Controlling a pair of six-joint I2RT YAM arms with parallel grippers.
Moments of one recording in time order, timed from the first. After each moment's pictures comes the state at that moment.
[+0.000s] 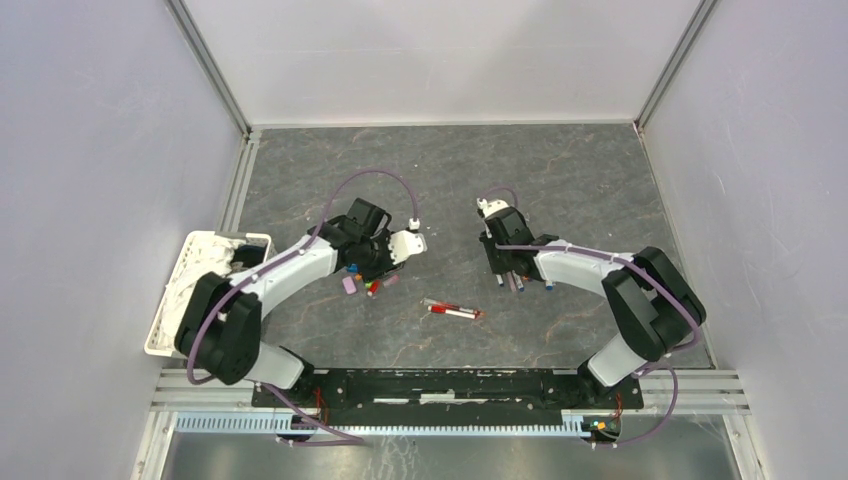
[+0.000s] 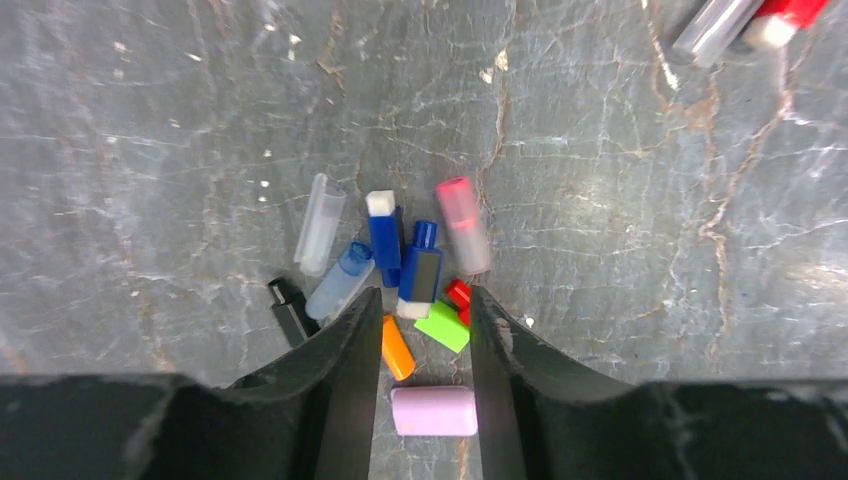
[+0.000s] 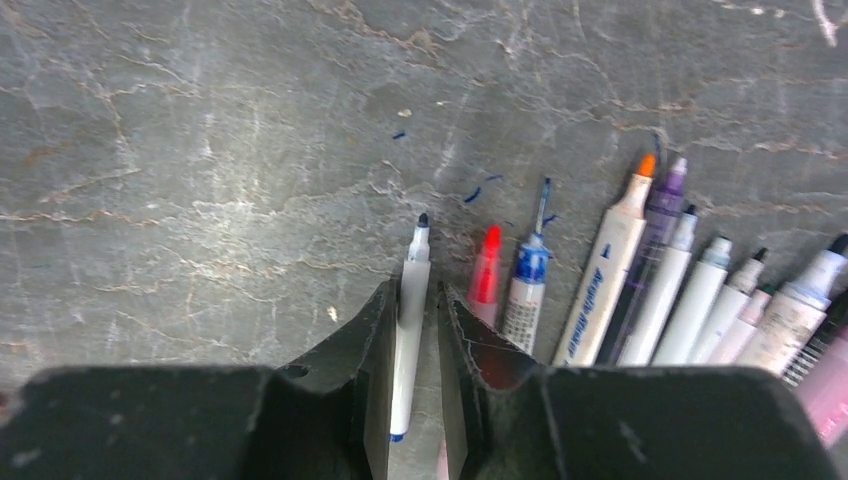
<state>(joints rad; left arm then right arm) -0.53 1.46 0.86 -0.51 0.21 0.76 0.59 1.60 0.80 -0.14 0.16 0.18</state>
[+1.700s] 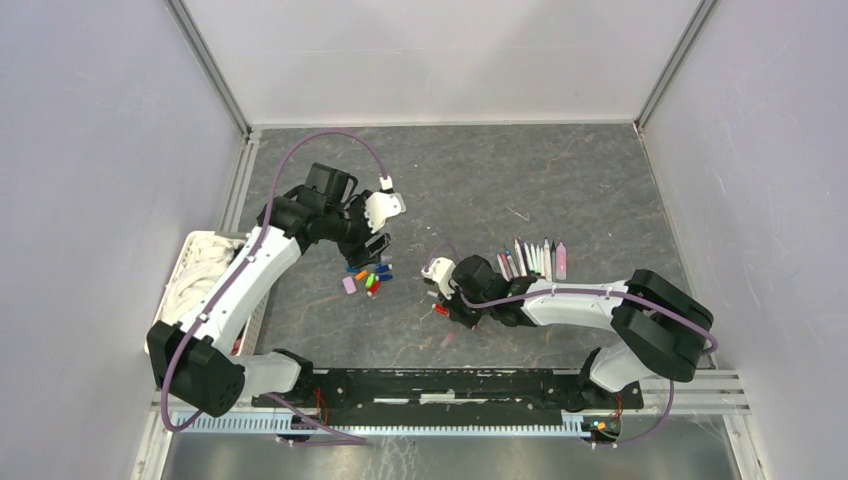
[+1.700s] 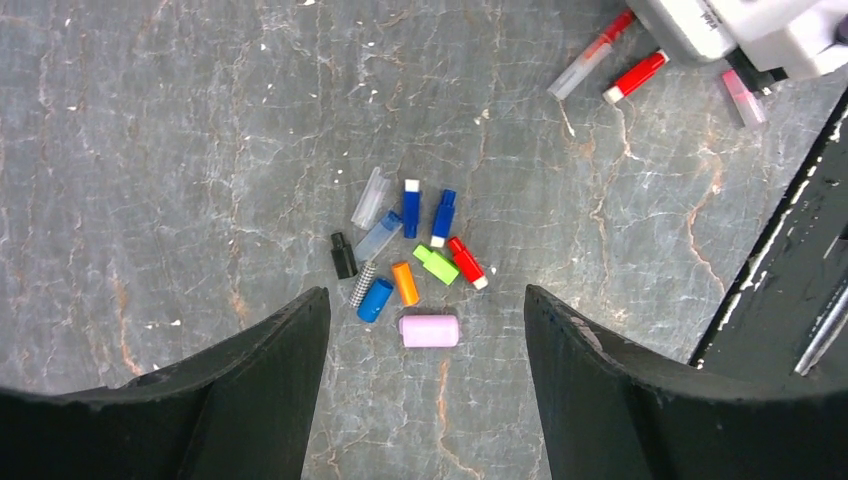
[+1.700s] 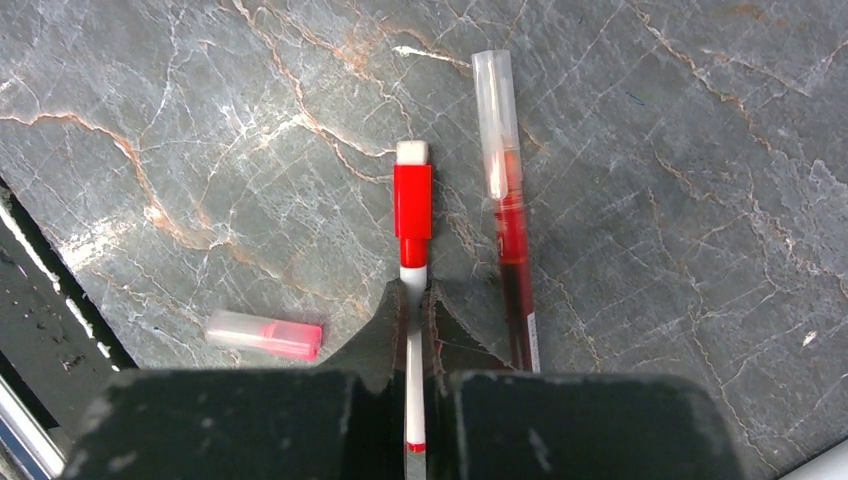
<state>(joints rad) -0.41 1.27 1.19 -0.90 0.40 0.69 0.99 1.49 0.65 -0.03 -0.09 -0.02</state>
